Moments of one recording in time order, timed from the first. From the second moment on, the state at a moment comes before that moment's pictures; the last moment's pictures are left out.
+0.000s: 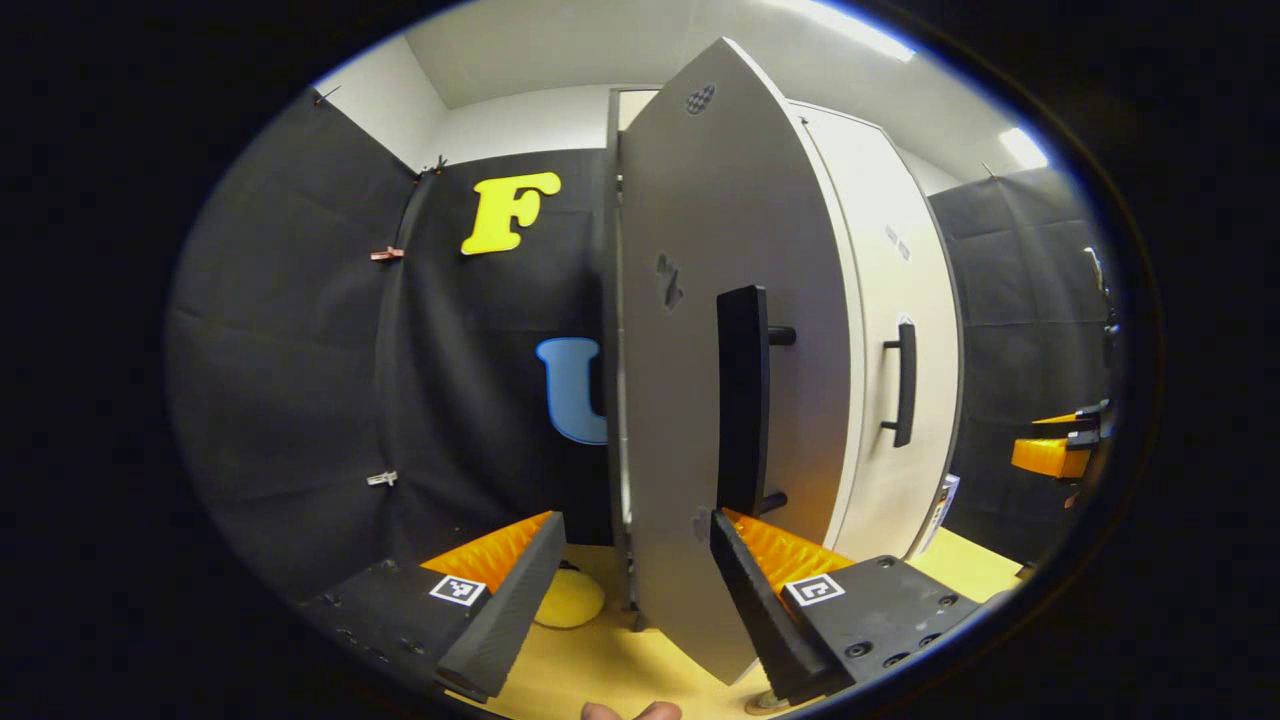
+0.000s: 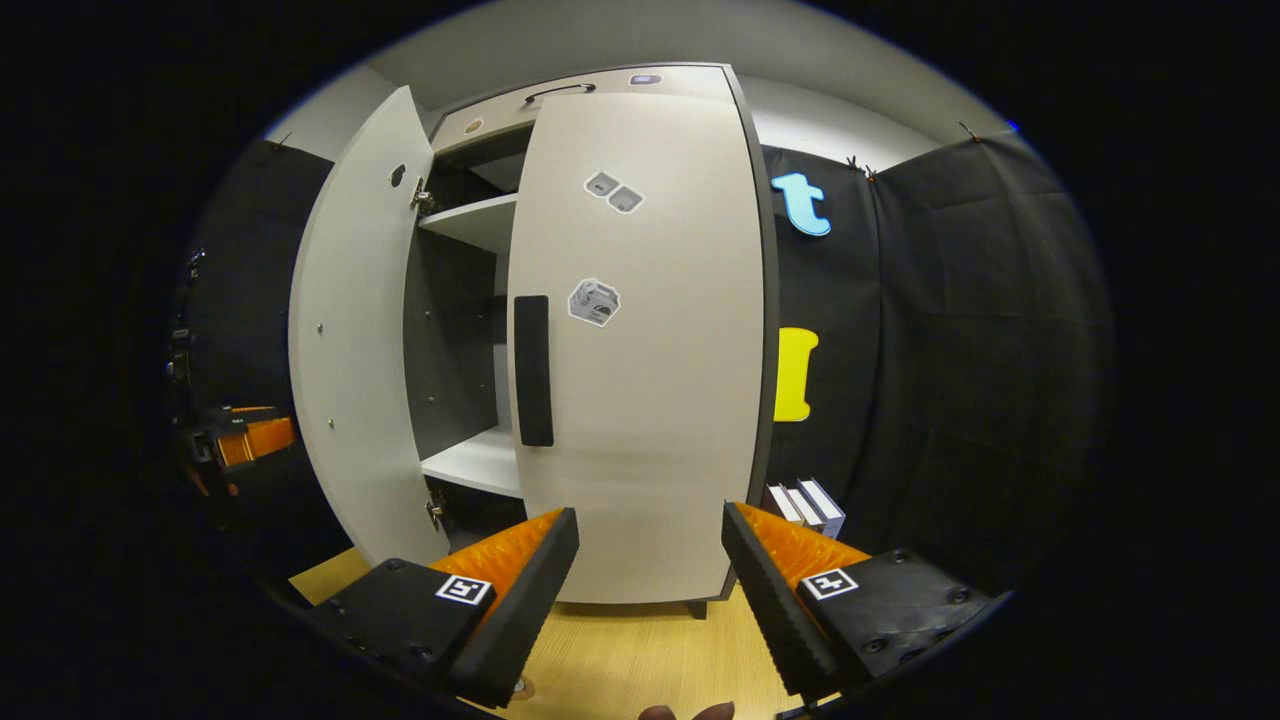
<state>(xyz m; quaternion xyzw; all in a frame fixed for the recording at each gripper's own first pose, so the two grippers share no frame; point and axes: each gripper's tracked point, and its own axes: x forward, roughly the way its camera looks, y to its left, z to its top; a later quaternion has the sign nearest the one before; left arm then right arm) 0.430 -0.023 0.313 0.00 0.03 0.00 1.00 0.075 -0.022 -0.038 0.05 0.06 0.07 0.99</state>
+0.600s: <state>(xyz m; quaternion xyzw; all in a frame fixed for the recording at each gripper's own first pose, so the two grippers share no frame) 0.499 -0.102 0.315 0.00 0.02 -0.02 1.00 0.090 -0.069 -0.022 0.08 0.04 0.05 1.00</state>
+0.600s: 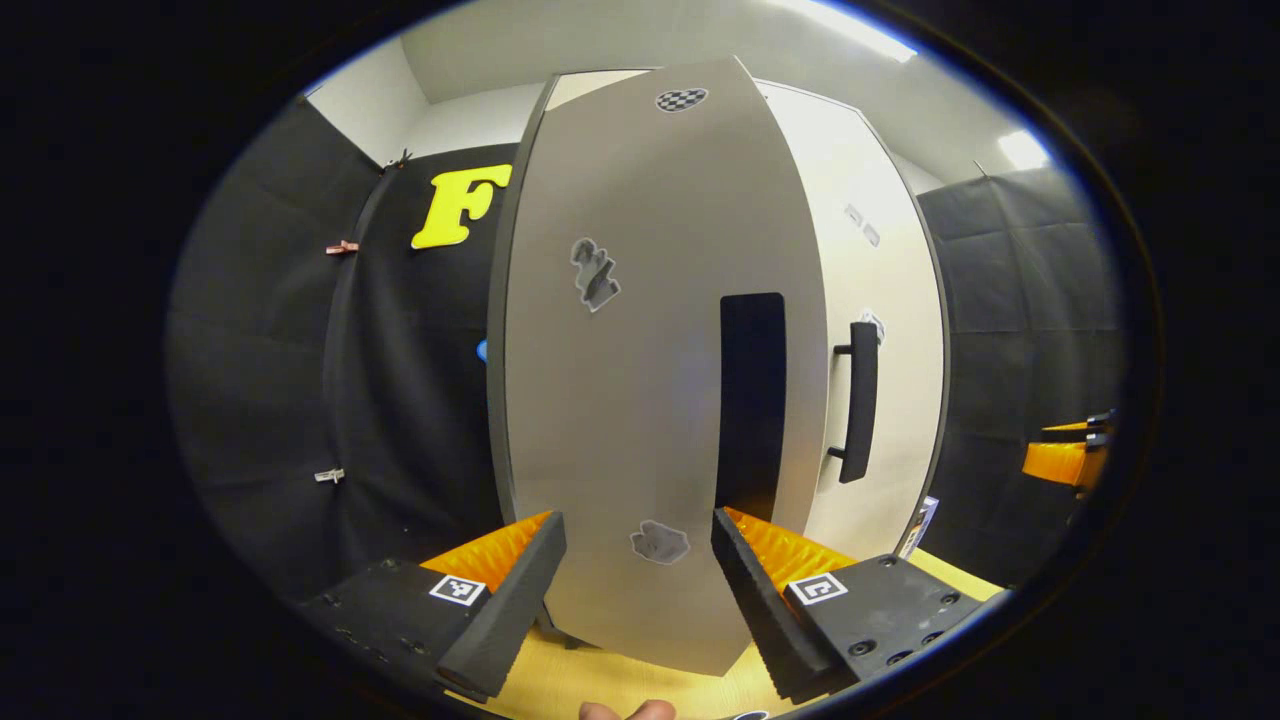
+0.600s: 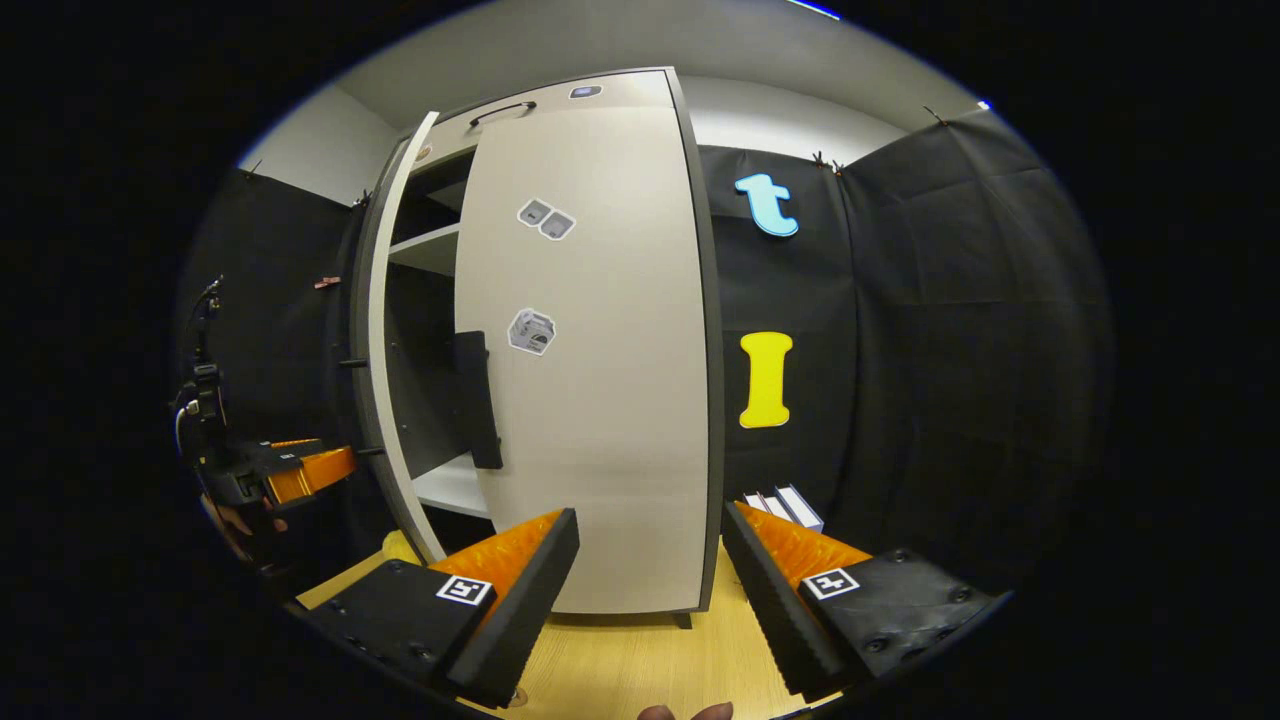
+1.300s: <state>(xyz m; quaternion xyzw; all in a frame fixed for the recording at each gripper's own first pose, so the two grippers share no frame) 0.536 -0.124 0.313 -0.01 0.03 0.00 1.00 0.098 -0.078 -0.029 0.06 0.04 0.05 1.00</state>
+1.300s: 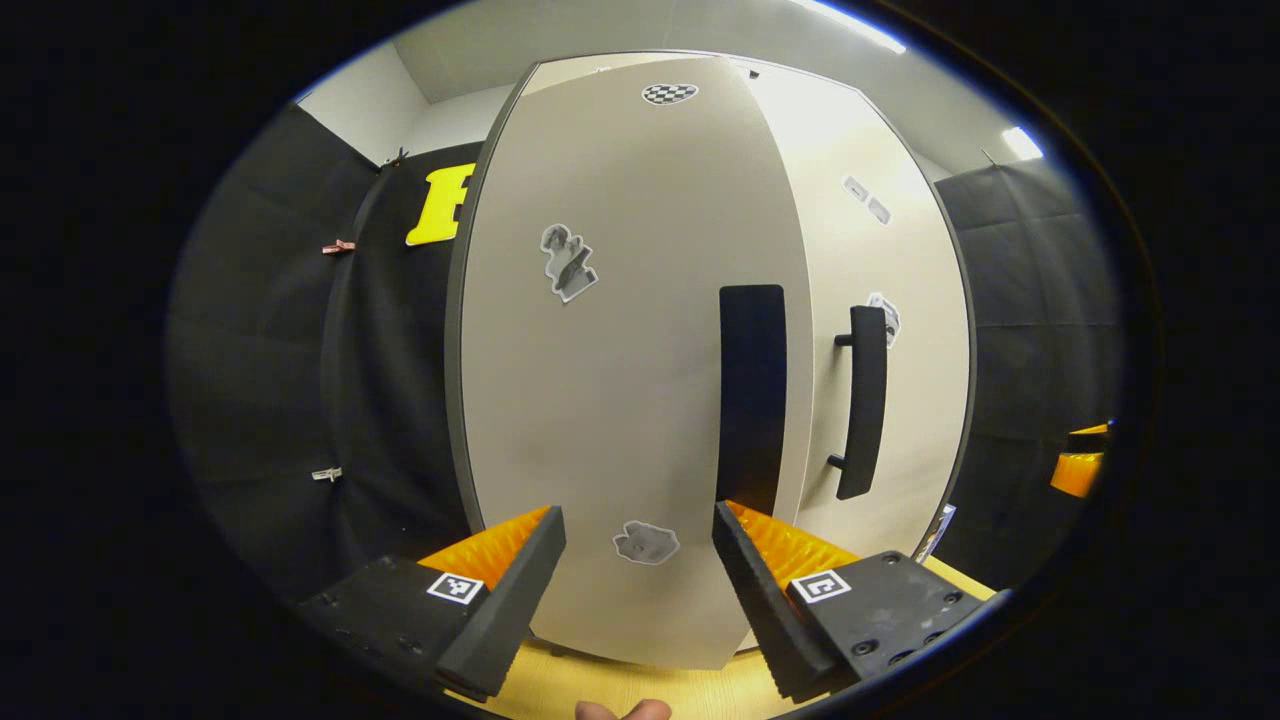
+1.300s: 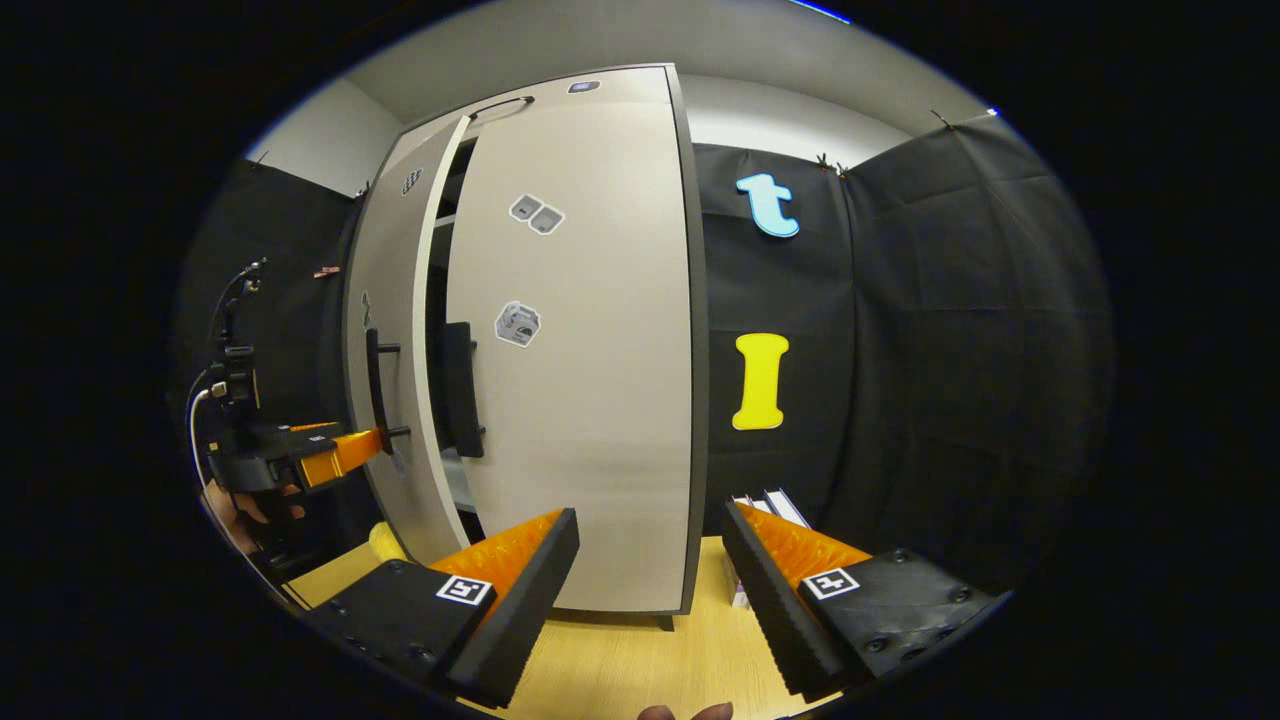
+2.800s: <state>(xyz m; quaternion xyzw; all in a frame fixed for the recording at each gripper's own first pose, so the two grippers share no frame) 0.389 -0.049 0.339 0.01 0.01 0.01 1.00 0.049 0.002 0.014 0.06 0.00 0.06 1.00</state>
